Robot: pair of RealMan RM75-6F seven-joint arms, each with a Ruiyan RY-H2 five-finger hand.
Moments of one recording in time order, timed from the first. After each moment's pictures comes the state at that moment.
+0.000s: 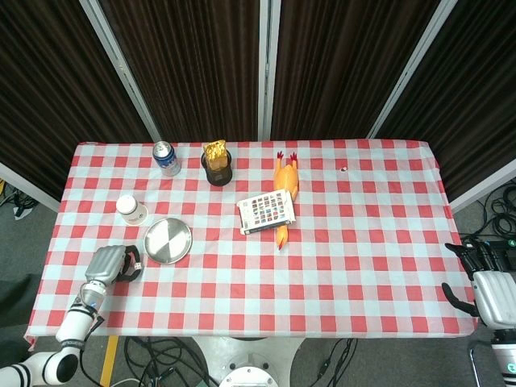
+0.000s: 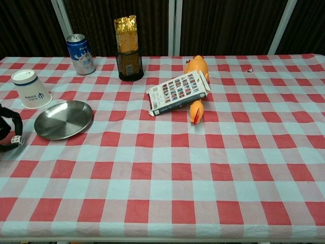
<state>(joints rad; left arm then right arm) -0.39 -1.49 -0.10 -1.35 1.20 0.96 0.03 0.07 -1.05 0.02 -1.53 -1.56 1.47 0.21</state>
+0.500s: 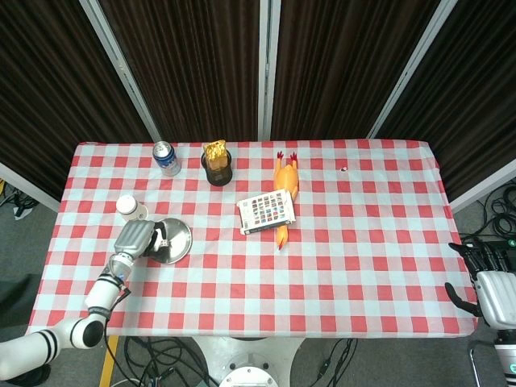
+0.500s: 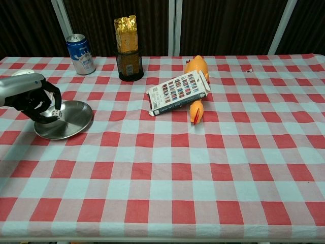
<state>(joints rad) -0.57 -1.55 -0.19 -1.30 1.08 0.83 0.16 0.07 -1.05 0.02 -1.54 -1.54 1.47 0.21</state>
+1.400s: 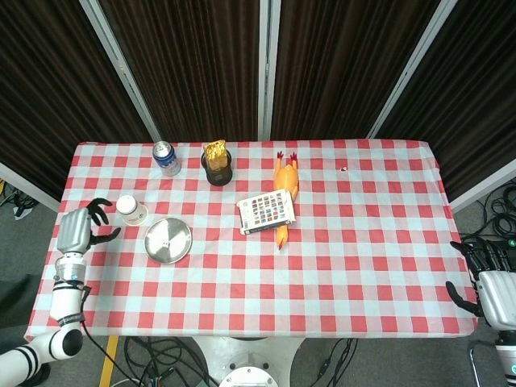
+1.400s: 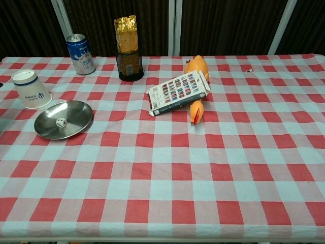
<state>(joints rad) -0.41 -1.53 -0.26 -1.23 1.08 1.15 -0.16 0.06 -1.04 0.03 -1.55 -1.56 1.50 0.20</state>
